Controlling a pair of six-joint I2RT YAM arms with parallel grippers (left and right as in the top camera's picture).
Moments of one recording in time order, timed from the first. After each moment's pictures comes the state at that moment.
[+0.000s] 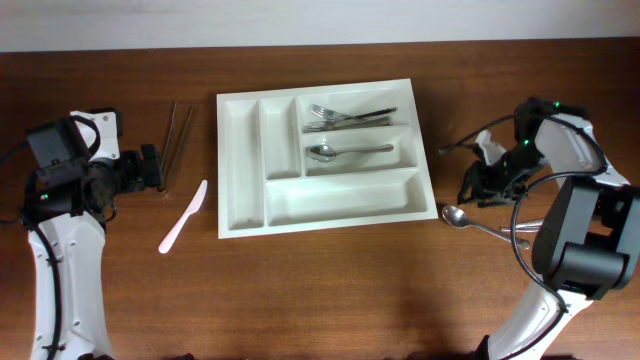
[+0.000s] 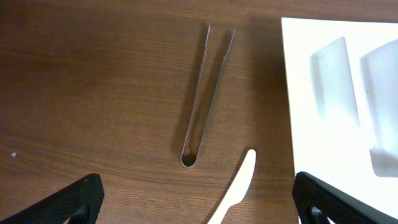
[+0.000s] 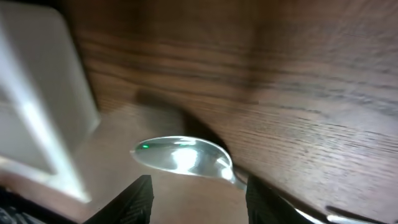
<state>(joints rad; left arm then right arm) 0.34 1.41 1.16 -0.62 0.18 0.16 -0.26 2.06 1.50 -1.24 -0.31 -0.32</state>
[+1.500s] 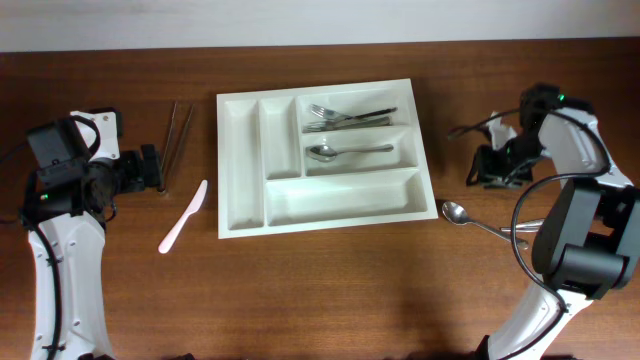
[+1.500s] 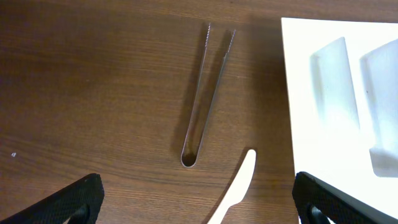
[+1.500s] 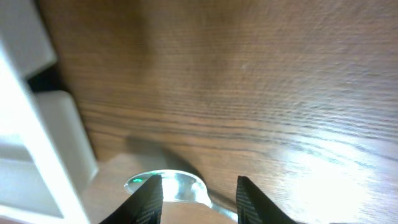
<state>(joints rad) 0.34 1.41 1.16 -0.62 0.18 0.16 -0.26 2.07 1.61 -1.18 -0.26 -0.21</state>
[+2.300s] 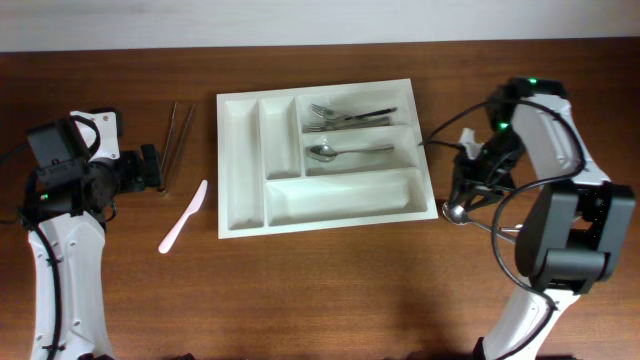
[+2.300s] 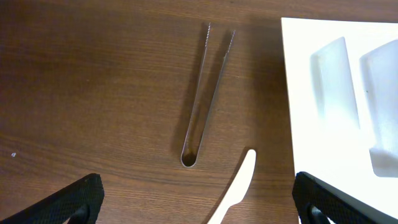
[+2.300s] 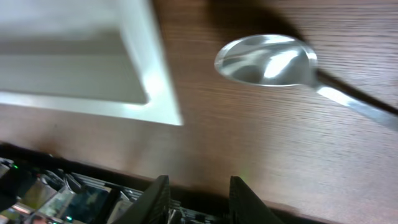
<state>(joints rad) 0.34 1.41 1.16 -0.62 0.18 0.16 -0.10 2.07 1.68 -1.58 -0.26 -0.11</state>
